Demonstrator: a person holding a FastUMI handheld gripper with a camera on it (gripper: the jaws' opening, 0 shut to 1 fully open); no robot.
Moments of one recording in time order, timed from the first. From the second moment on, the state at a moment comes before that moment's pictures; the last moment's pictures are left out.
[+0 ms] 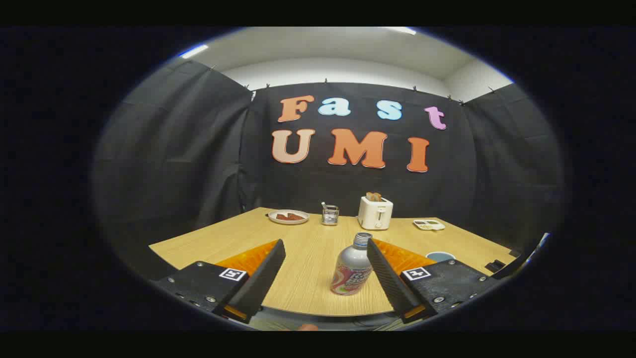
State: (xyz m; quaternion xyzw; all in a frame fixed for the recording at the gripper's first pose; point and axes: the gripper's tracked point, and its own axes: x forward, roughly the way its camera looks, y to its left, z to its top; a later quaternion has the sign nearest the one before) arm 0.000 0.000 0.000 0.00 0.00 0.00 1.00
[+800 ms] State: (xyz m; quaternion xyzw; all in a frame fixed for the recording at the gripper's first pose) arm 0.005 -0.003 -0.003 0.01 0.00 0.00 1.00
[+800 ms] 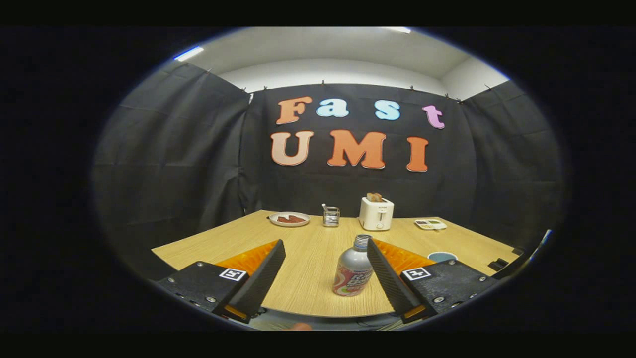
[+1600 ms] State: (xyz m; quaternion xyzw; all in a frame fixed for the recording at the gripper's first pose) arm 0.029 -0.035 -0.088 0.01 0.11 -0.05 0.99
